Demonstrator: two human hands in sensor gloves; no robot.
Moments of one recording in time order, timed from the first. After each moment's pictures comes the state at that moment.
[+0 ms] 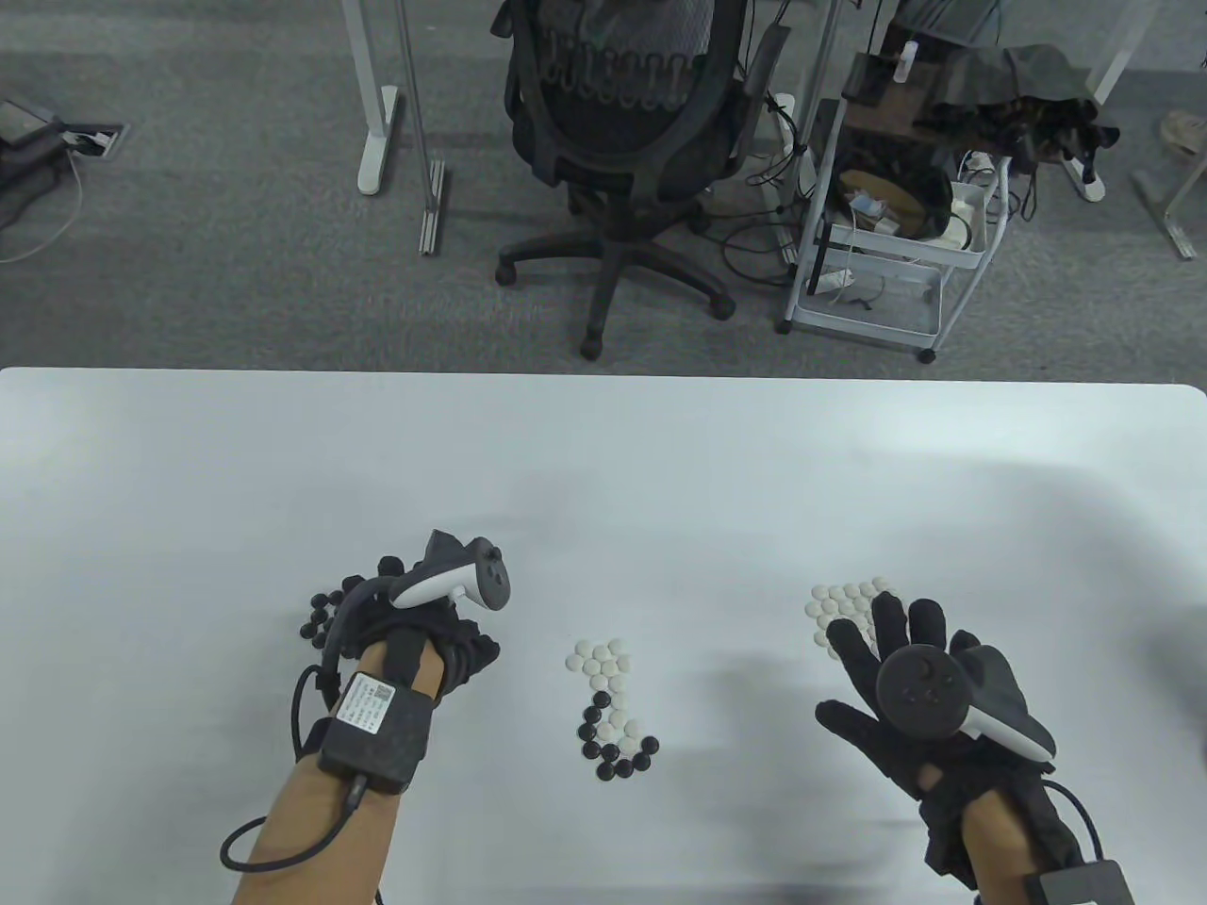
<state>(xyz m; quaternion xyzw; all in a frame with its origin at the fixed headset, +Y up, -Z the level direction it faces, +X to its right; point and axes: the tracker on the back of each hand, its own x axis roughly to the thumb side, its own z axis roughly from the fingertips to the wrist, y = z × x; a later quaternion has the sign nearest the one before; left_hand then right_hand) -0.180 -0.734 -0.359 -0.43 0.01 -0.04 0.90 0.258 -0.692 -0.261 0.16 0.18 0.96 0.11</state>
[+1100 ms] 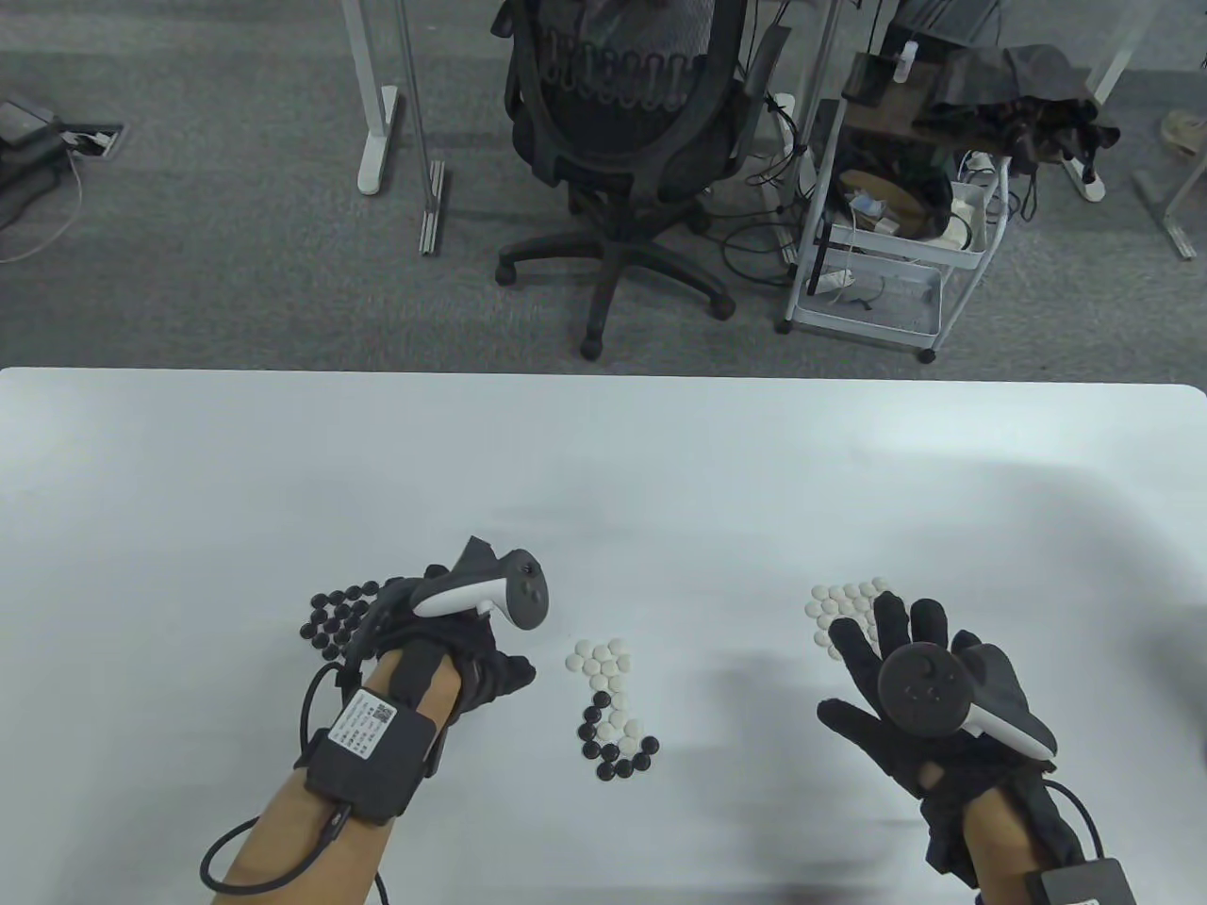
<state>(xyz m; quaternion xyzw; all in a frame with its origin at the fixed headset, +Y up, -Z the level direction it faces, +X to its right) -0.124 -0.705 -0.327 -0.42 -0.14 -0.06 0.90 0.259 -0.692 -0.263 0.16 0.18 0.96 0.12</state>
